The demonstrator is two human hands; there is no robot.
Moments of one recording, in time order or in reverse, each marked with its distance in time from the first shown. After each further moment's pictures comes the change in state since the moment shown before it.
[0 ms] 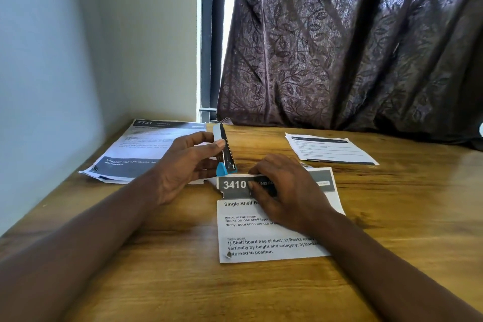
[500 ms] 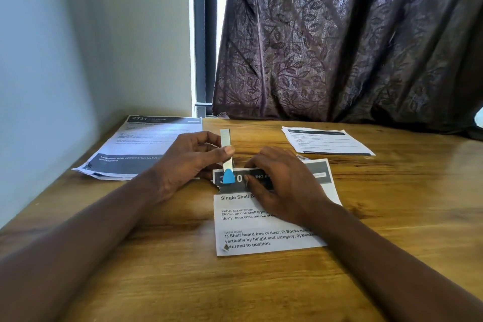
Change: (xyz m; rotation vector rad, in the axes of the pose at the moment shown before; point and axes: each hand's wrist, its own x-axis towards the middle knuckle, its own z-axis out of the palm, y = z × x) left_hand -0.008 -0.002 0.009 0.195 -0.042 0.050; right_hand 0.000 -0.002 0.000 -0.024 -0.019 0.012
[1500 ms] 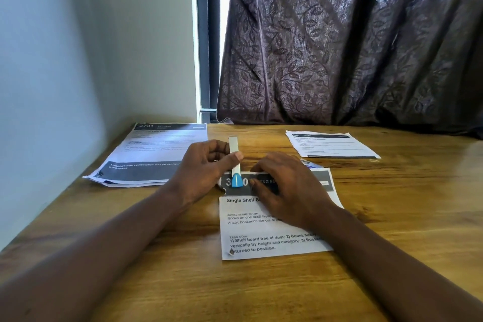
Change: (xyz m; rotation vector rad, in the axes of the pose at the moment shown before) left_hand 0.009 -0.018 0.012 0.109 0.098 0.143; right_hand -0.001 0.003 0.002 0.054 0.021 0.023
